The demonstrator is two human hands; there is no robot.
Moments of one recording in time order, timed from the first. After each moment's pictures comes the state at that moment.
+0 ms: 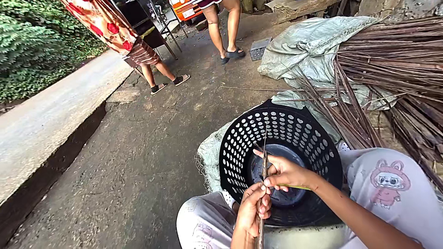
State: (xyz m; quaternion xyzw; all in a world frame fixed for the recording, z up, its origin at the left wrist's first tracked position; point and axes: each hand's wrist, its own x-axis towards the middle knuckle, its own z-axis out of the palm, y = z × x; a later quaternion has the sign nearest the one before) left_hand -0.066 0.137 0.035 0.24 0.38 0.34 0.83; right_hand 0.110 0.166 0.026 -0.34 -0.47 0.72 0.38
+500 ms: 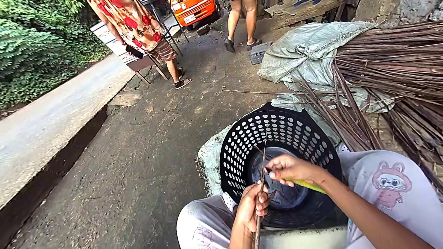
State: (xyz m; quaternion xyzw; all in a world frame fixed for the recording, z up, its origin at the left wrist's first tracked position) left_hand -0.064 0.148 0.035 0.19 0.42 0.30 0.83; right_hand 0.131 0.171 0.034 -0.42 -0.48 0.70 0.30
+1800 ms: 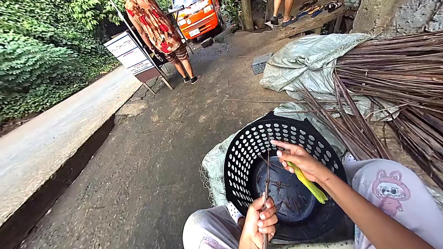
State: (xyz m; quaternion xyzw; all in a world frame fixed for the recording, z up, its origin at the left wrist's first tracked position) left_hand -0.074 0.145 0.030 0.05 0.27 0.27 0.92; right_hand 0.129 0.183 0.045 -0.48 -0.34 0.63 0.50
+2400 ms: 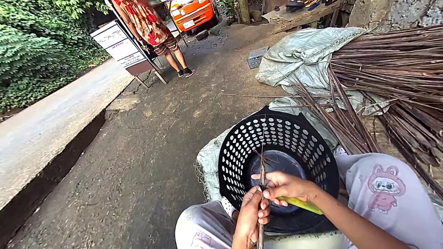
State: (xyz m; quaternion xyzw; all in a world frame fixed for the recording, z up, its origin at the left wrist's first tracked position) left_hand -0.059 0.139 0.045 0.27 0.46 0.31 0.79; right_hand 0.112 0.157 0.019 -0.35 -0.44 0.77 0.30
